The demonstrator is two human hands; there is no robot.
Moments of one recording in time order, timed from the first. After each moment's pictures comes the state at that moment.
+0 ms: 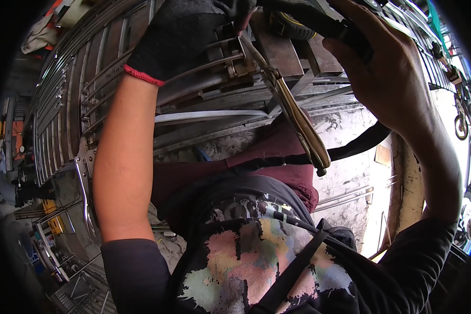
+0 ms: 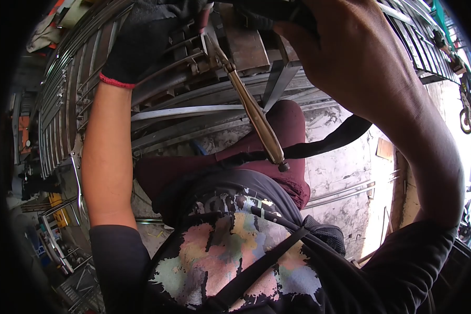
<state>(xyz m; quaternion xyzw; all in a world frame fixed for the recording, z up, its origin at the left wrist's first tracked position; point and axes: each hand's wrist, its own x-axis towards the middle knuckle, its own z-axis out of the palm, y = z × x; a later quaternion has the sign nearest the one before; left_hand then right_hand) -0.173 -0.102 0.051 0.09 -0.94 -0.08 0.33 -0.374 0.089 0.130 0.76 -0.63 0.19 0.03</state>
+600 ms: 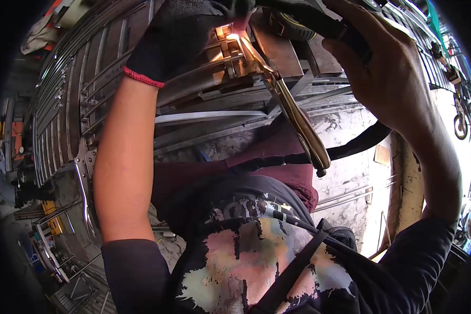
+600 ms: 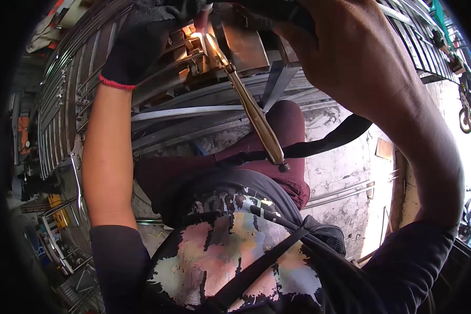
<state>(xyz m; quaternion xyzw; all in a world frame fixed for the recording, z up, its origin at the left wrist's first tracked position) -0.175 -0.096 0.047 0.15 -0.73 -0.59 0.33 -0.372 0.090 0.128 0.77 -0.61 0.19 0.07</state>
